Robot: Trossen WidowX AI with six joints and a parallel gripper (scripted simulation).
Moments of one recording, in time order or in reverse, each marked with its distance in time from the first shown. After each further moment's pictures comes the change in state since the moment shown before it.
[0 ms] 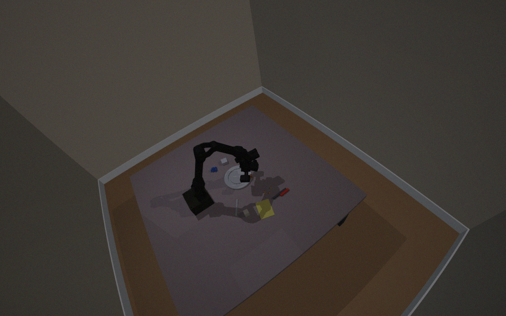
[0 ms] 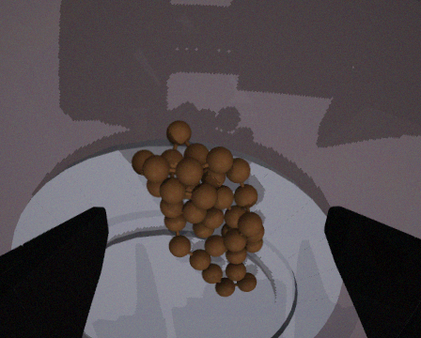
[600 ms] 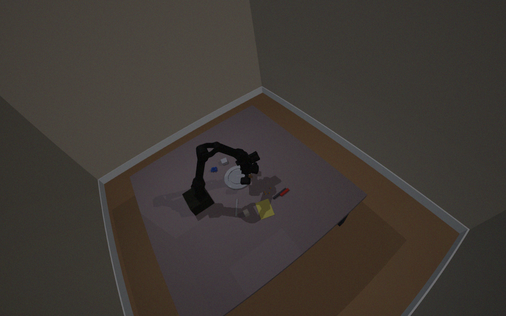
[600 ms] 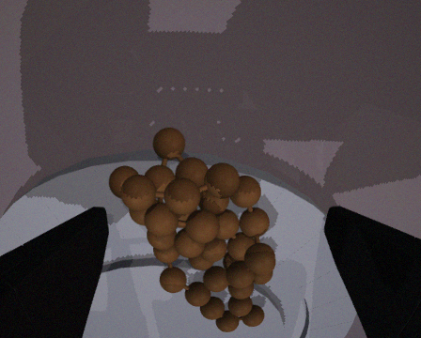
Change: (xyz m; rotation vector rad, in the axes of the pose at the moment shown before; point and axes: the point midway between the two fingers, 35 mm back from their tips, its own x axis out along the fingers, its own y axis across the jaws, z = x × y) arm 0.025 -0.002 -0.003 0.002 0.010 -0.006
